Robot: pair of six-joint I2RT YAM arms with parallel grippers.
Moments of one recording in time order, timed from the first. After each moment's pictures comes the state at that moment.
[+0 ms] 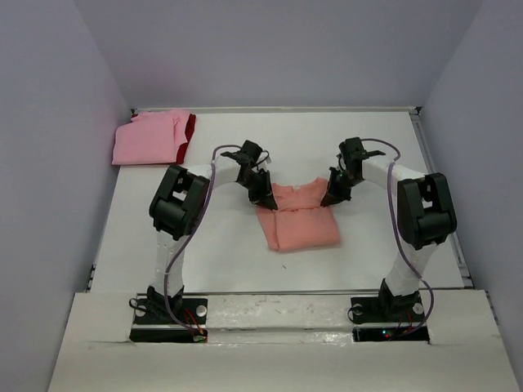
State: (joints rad) left arm -0.50 2.13 1.48 -0.53 0.55 -0.61; right arm 0.22 1.87 1.25 -0.64 -0.31 0.51
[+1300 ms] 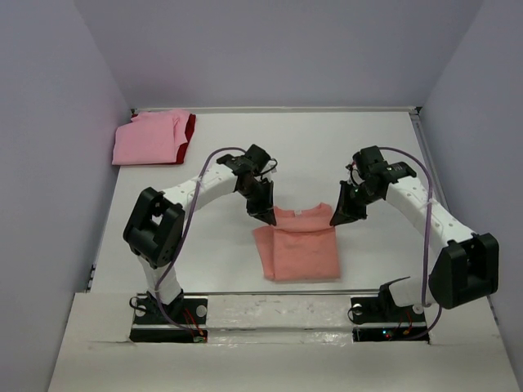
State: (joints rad) left arm -0.65 1.78 1.34 -0.80 0.45 -0.63; right arm 0.28 1.37 1.10 -1.01 -0.38 0.50
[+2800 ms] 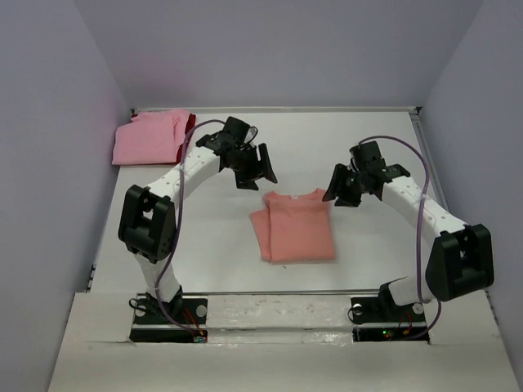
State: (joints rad) left arm -0.50 1.80 1.48 -0.70 0.37 -0.68; right arm 0.28 1.42 1.06 -0.65 -0.22 0.57
